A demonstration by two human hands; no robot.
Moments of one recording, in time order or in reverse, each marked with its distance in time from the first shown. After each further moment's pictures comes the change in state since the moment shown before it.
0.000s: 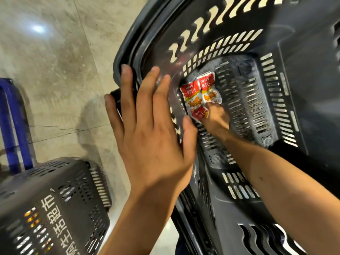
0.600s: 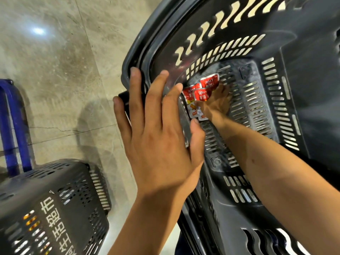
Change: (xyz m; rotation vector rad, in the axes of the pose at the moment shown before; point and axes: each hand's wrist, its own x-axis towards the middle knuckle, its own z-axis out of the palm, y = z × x) left_hand -0.003 -0.002 0.002 -0.018 0.017 0.009; right_hand 0.034 -0.034 -0.014 -0.065 0.068 0.207
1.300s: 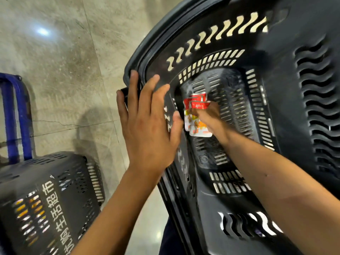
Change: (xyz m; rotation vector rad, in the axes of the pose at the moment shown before) left_hand -0.005 -0.003 0.002 -0.012 -0.058 0.046; right_hand -0.057 0.016 -0.045 0.810 -0.260 0.129
